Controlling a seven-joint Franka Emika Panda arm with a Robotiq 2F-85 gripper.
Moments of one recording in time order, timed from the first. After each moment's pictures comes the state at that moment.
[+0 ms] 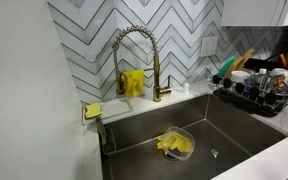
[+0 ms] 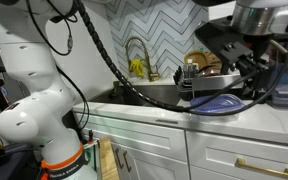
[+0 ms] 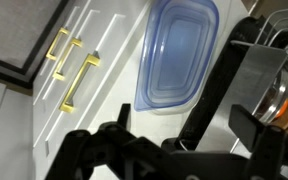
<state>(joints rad) -0.31 0.07 -0.31 -1.88 0.53 1.86 -0.51</state>
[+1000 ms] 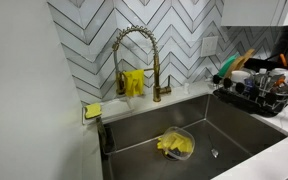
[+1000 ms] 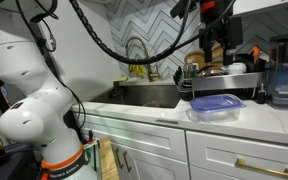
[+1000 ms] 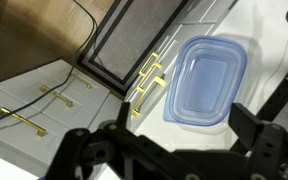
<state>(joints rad) -0.21 -0.11 -0.19 -1.87 -0.06 1.78 -0.08</state>
